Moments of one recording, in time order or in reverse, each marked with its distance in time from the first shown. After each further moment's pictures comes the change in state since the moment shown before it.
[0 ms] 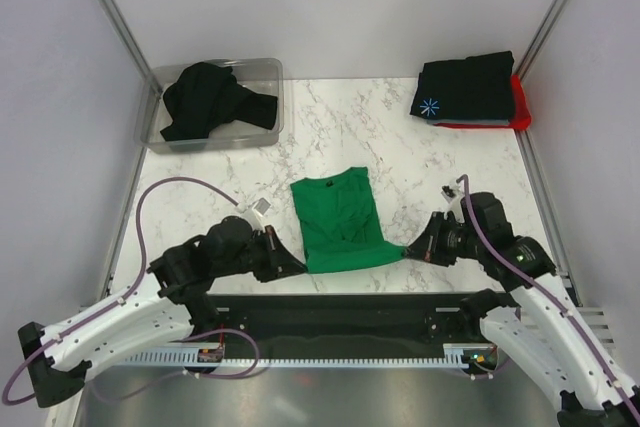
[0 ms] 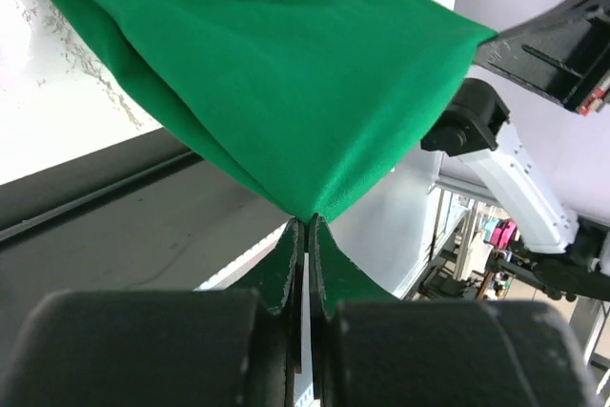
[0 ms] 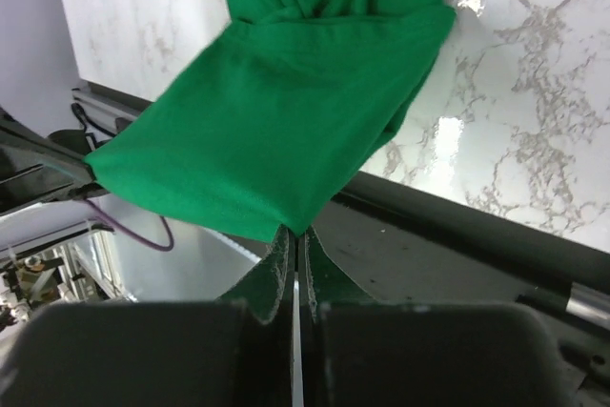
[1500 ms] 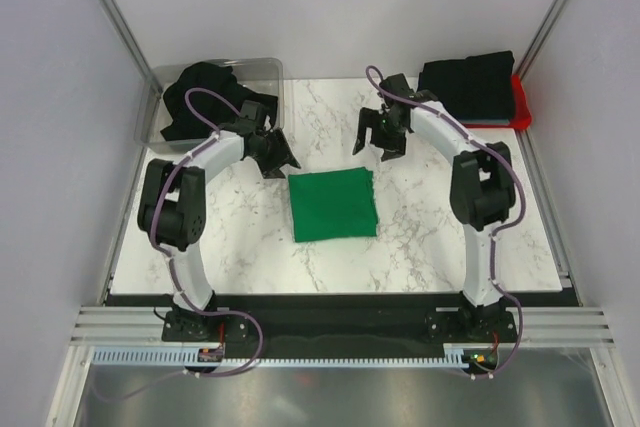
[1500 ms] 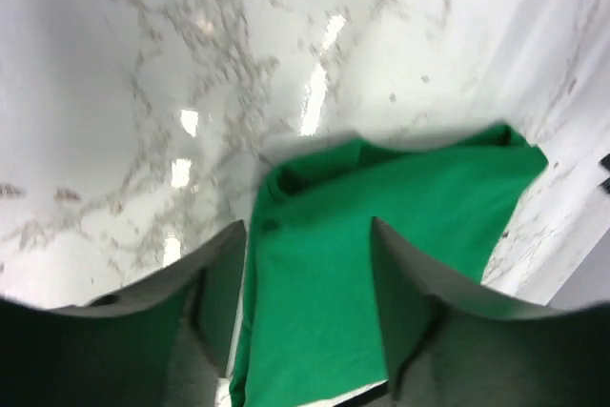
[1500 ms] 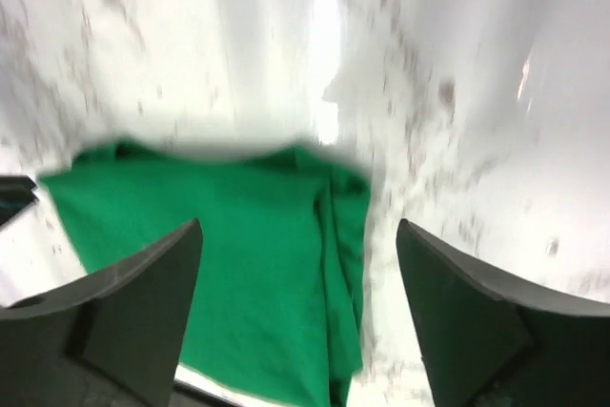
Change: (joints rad) left arm 0.651 1.233 0.763 0.026 0.103 0.461; right arm -0.065 1.436 1.090 0.023 0.198 -0.233
